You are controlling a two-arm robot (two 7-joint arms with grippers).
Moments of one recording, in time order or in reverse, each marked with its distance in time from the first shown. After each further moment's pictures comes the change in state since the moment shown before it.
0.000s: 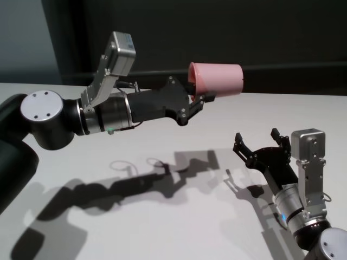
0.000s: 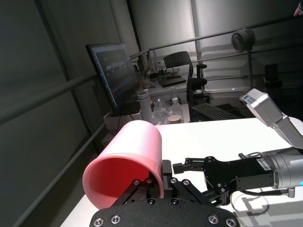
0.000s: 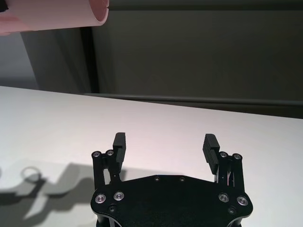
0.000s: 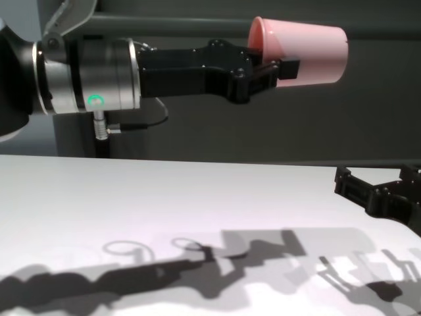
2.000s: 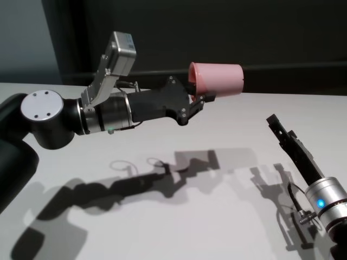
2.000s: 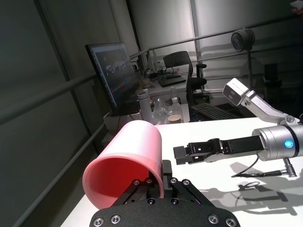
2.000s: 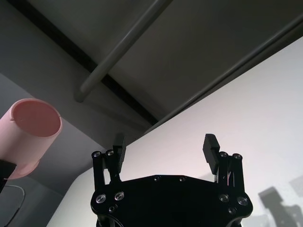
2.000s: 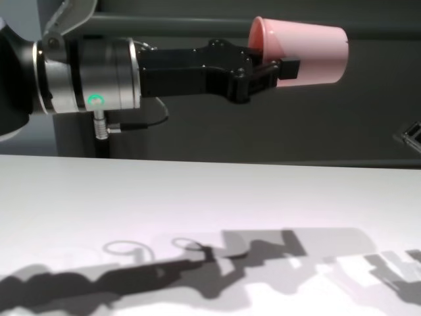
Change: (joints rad) left arm -0.002 0.000 0.001 0.000 0.002 0.000 -0.001; right arm -0.032 -0.129 0.266 -0.037 0.637 0.194 0.246
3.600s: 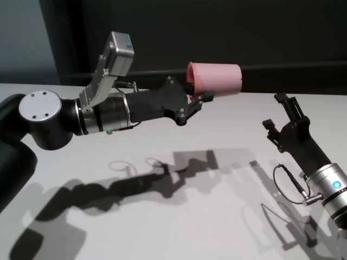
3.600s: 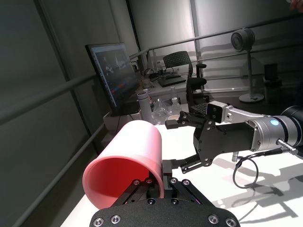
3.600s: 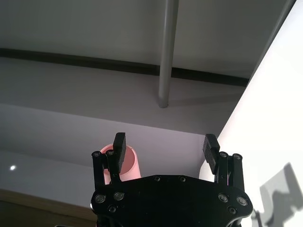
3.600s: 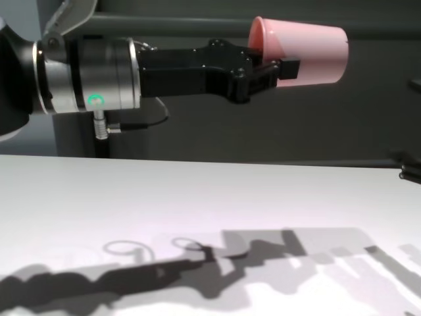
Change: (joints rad) left arm 0.000 0.000 0.000 0.000 0.000 0.000 0.000; right arm 0.080 -0.061 0.115 0.065 0.677 0.377 0.016
